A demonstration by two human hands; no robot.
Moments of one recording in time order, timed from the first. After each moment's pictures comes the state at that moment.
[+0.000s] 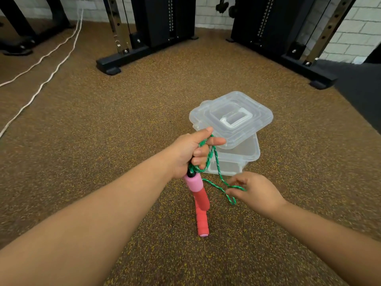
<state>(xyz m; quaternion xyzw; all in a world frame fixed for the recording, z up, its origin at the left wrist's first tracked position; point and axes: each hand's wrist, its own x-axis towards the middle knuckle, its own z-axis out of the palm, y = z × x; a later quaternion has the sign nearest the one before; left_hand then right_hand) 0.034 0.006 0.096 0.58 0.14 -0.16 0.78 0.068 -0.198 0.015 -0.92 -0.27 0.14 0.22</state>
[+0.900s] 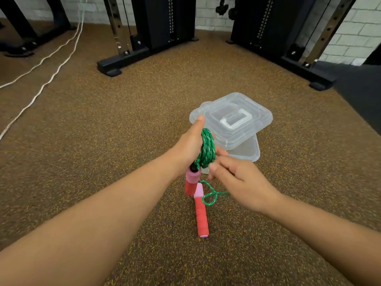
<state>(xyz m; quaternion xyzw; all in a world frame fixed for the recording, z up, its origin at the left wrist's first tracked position) 0.043 -0.003 0.093 0.62 0.18 -0.09 0.76 0.036 -0.158 0.083 -0.83 -0.36 0.12 0.42</state>
